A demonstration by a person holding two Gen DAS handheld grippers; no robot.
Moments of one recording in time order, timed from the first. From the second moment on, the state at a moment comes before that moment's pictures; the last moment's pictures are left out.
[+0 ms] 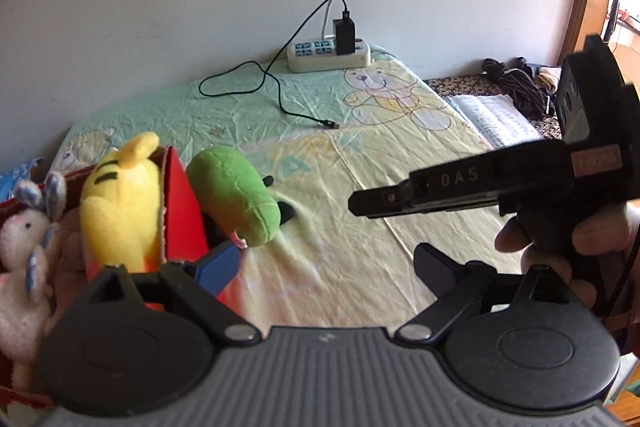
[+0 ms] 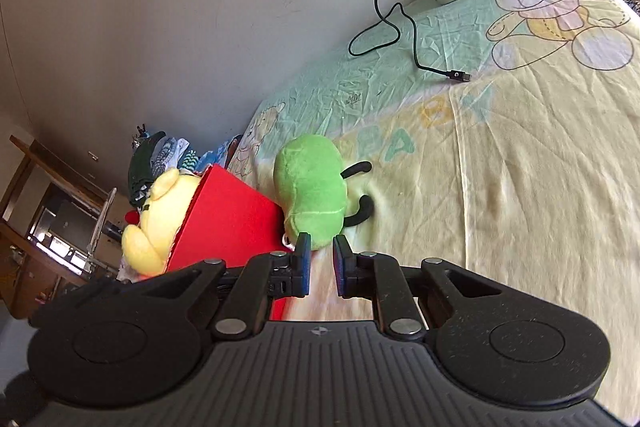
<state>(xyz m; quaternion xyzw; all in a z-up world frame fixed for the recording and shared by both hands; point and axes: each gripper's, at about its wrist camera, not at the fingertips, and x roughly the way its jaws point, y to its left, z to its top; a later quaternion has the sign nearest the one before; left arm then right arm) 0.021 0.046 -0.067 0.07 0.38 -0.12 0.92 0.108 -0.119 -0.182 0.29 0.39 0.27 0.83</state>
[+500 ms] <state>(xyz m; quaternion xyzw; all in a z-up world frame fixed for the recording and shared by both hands) 0.086 0.014 -0.141 0.15 0.39 0.03 0.91 0.251 -0.072 -0.197 0.30 0.43 0.36 0.77</state>
